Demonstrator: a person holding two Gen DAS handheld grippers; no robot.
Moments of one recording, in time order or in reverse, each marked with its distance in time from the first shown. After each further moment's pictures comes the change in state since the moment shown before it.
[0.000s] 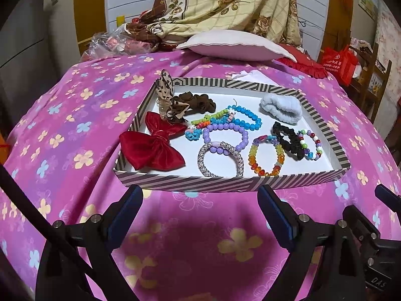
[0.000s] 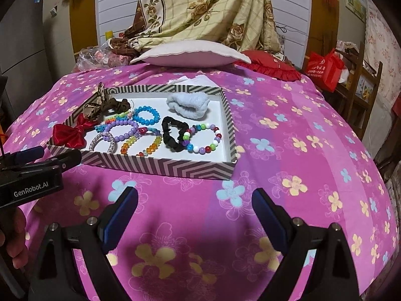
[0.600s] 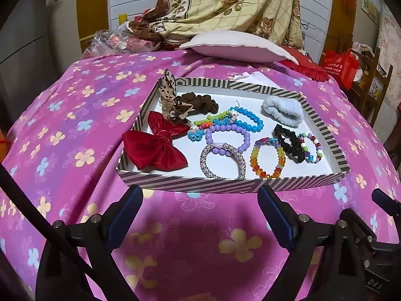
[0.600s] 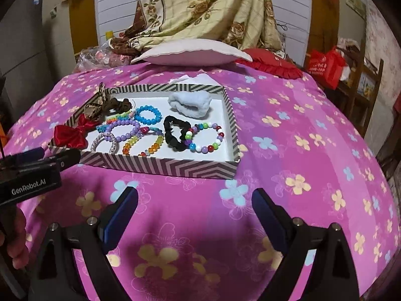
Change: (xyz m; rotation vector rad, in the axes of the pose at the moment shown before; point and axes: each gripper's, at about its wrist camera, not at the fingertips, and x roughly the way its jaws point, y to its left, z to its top) left arm -0.002 0.002 0.001 -0.024 0.000 -0.006; right arm 0.001 0.004 0.000 -0.001 0.000 0.004
